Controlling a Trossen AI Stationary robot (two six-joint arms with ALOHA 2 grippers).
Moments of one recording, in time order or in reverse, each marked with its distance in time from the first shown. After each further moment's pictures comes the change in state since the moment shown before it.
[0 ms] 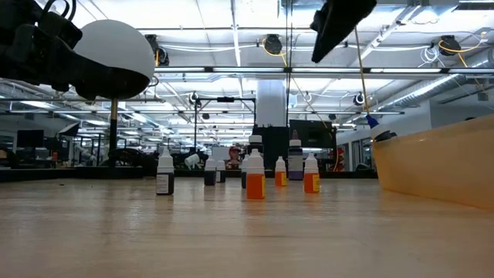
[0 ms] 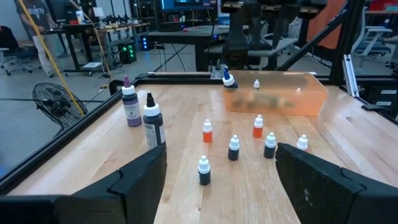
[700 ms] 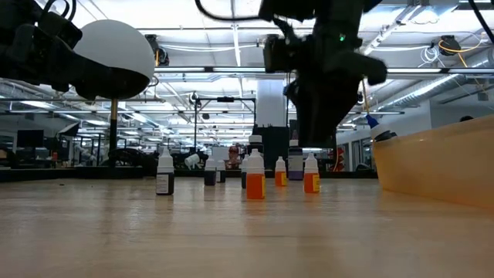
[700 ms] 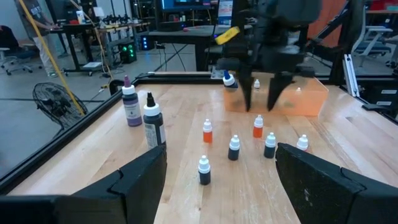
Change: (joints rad) left arm 0.000 0.000 0.000 0.000 0.000 0.000; right arm -0.048 0.286 -0.074 0.155 -0.053 -0.158
